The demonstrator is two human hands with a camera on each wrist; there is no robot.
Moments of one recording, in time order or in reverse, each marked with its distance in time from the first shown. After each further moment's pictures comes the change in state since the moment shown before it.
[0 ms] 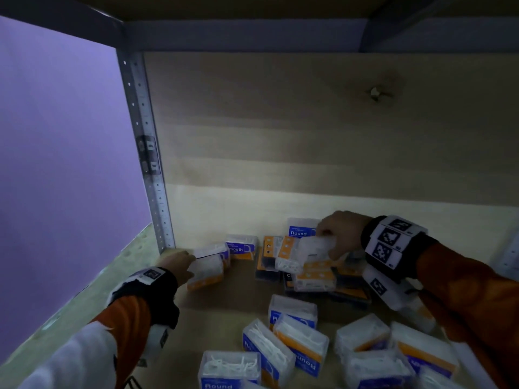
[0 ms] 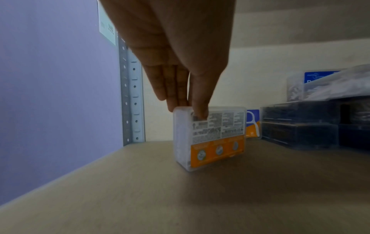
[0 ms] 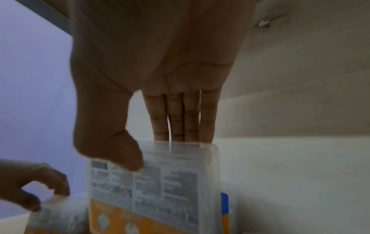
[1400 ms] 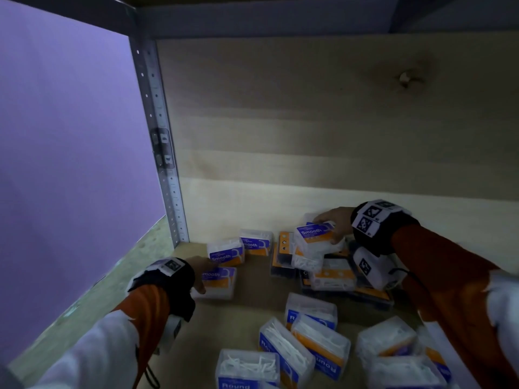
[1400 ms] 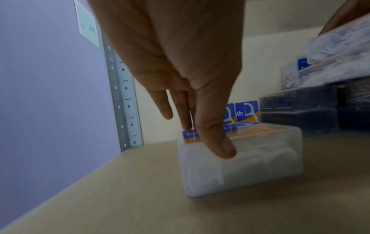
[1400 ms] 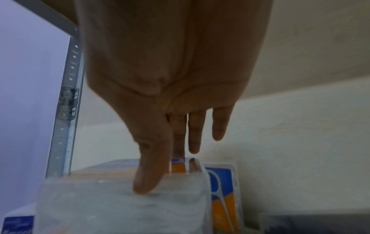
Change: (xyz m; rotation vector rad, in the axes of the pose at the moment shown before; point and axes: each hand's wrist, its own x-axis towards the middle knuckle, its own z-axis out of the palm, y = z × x) left_hand 0.011 0.005 0.005 -0.113 -0.311 0.097; right_hand 0.063 0.003 0.003 0.169 -0.176 0.071
